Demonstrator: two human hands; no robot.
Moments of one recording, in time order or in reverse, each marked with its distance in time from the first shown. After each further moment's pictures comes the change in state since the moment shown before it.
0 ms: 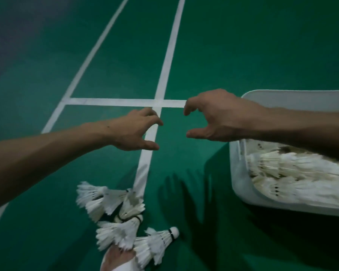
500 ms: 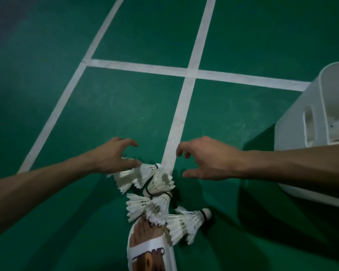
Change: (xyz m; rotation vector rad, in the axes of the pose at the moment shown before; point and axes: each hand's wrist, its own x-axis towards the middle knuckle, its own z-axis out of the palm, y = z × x) left_hand -0.103 -0.082 0.129 -0.373 -0.169 -0.400; right_hand 0.029 -0.081 0.139 0.186 -0.364 -0.150
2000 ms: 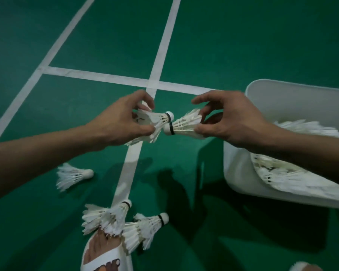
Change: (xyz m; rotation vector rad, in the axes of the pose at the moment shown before) left_hand 0.006 0.149 -0.061 -0.577 0.324 0.321; right_hand -0.095 0.047 -0.086 0.497 0.570 0.296
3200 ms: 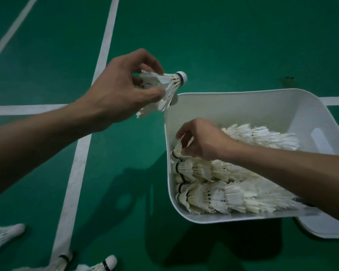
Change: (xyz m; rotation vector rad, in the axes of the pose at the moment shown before) left_hand 0.107 0.146 0.072 -0.129 0.023 0.297; right_hand 0.013 0.123 -0.065 -0.213 -0.125 0.203
